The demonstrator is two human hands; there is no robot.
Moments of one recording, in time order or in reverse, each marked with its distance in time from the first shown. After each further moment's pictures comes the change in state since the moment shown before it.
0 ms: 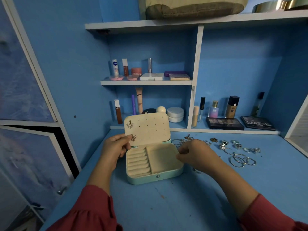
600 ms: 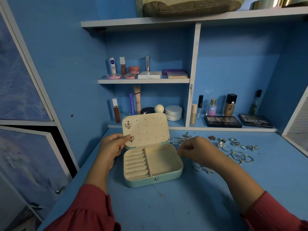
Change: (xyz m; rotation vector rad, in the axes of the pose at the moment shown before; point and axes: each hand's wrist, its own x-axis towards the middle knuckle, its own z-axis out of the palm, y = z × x) left_hand 0.004 -0.002 -0.003 0.056 0.019 0.006; right_hand -0.011 0.002 -0.018 0.051 -0.029 -0.045
